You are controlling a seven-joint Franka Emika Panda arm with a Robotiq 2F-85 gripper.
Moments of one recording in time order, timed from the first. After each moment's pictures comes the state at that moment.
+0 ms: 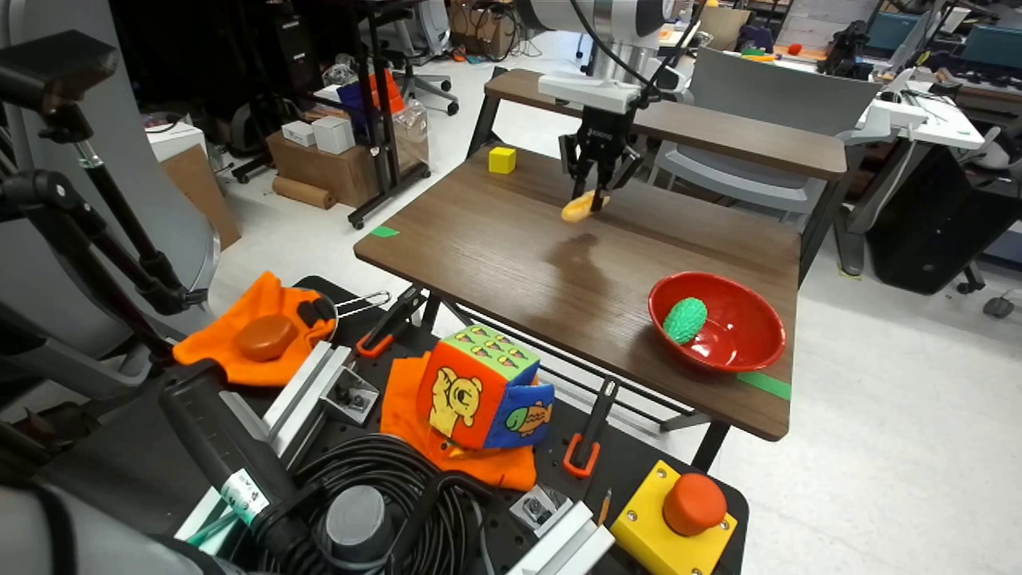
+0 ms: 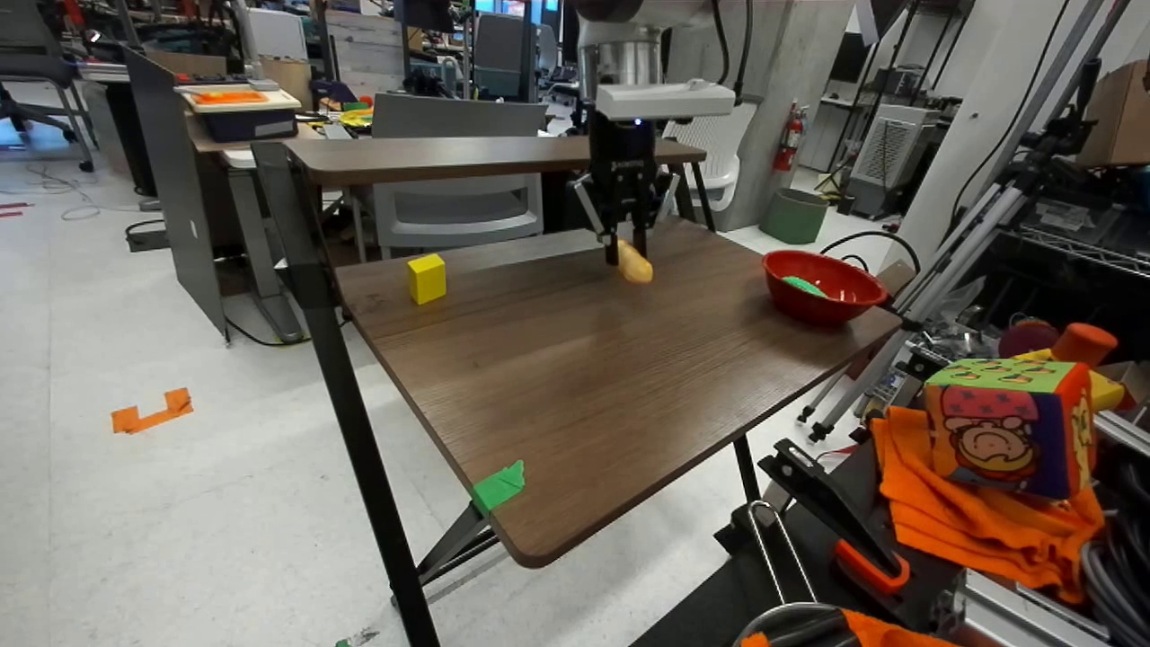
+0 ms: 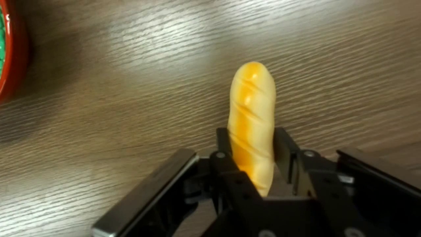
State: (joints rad) arm 0.11 0.87 -0.04 -1.41 -0.02 2.02 0.31
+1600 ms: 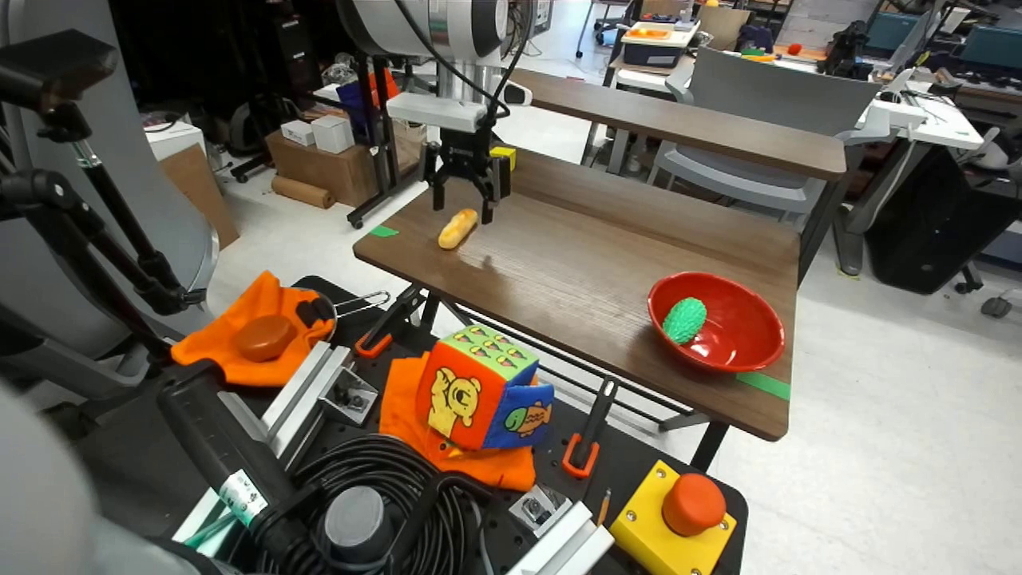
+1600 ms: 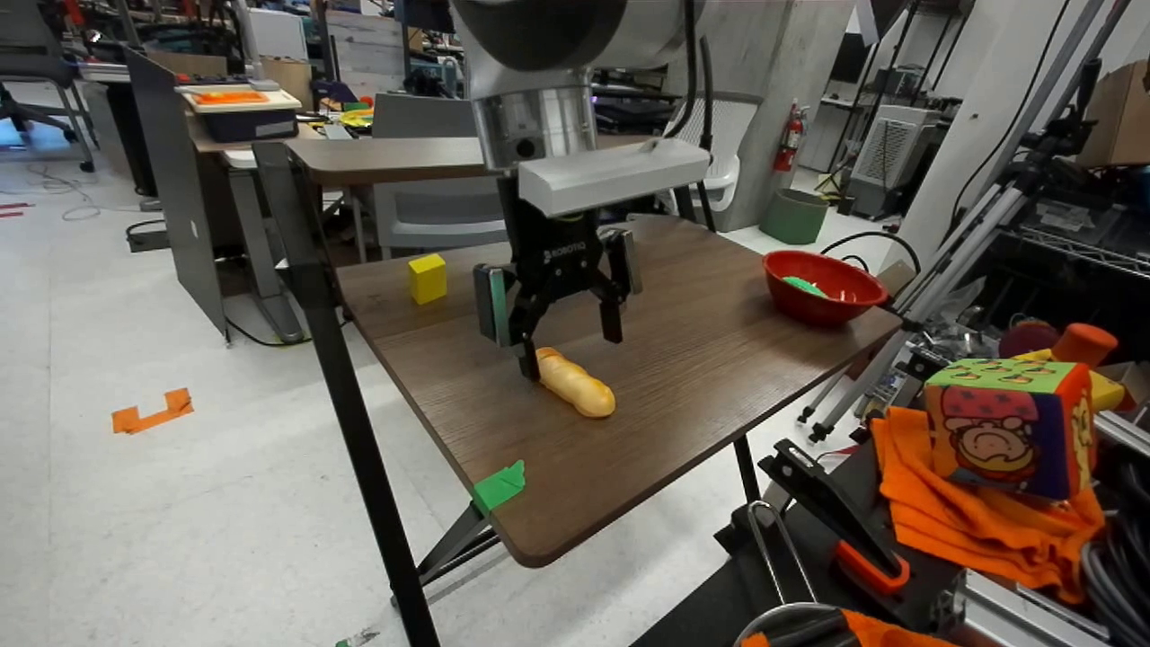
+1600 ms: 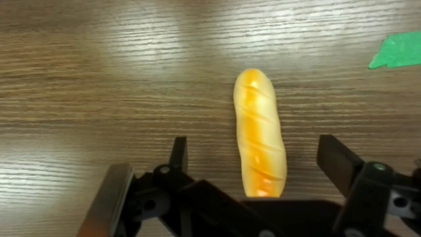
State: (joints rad) arm 0.33 0.70 0.03 -1.80 -0.05 2.21 0.36
